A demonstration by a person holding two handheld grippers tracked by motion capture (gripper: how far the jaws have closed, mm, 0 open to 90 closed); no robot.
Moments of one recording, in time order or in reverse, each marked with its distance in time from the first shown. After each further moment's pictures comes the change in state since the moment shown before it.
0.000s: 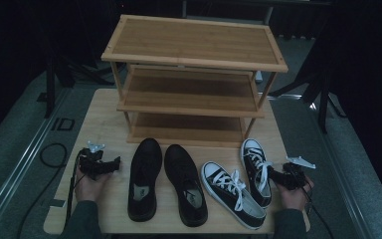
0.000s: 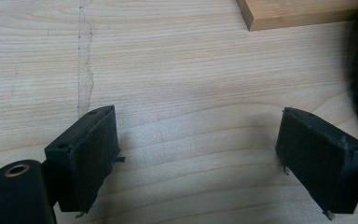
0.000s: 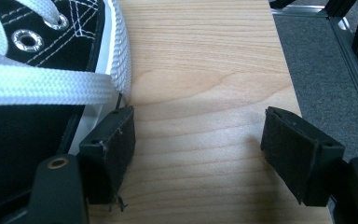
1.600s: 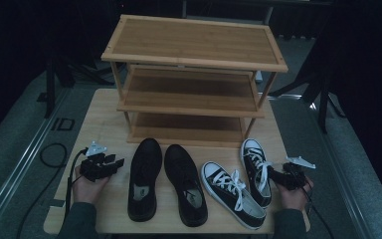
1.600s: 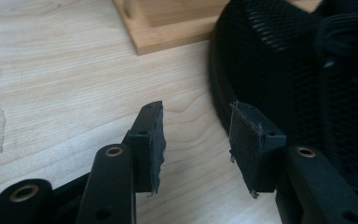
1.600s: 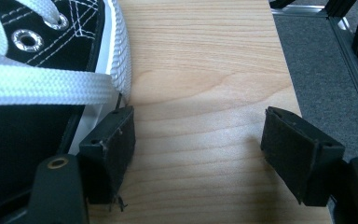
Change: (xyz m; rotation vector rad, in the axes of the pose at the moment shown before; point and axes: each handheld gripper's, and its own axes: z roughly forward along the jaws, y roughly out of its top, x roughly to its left) left arm -0.013 0.009 -0.041 -0.046 -0.295 0.111; right arm 0.000 0.000 0.000 0.000 0.000 0.000
